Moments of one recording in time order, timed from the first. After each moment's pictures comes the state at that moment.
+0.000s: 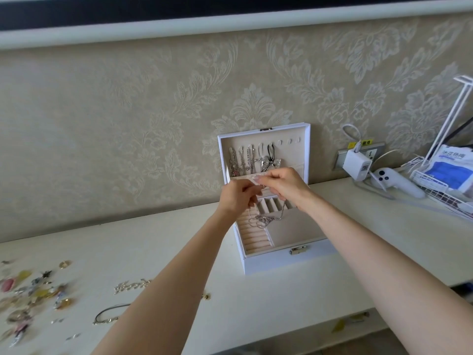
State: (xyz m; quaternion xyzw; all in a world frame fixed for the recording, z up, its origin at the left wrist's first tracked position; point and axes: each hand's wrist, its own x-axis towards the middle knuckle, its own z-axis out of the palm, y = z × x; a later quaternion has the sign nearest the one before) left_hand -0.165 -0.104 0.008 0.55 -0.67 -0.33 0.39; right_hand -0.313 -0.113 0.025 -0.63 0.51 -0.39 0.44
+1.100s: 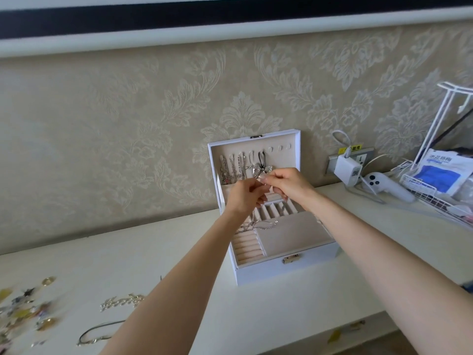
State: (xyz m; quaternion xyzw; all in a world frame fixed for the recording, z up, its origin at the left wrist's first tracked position) left_hand -0.199 -0.112 0.020 0.51 -0.66 -0.38 0.40; right_hand -0.340 -0.125 0.031 -0.64 0.52 -0.39 0.41
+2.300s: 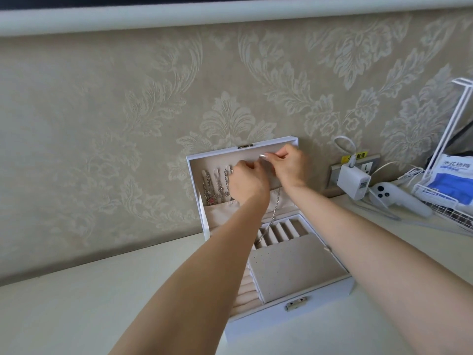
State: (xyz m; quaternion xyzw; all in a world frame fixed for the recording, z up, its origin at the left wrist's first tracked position) left_hand -0.266 -0.205 0.032 0.69 -0.46 -0.24 0.50; right_hand -0.344 -0.238 0.024 -0.49 0.61 -0.59 0.20
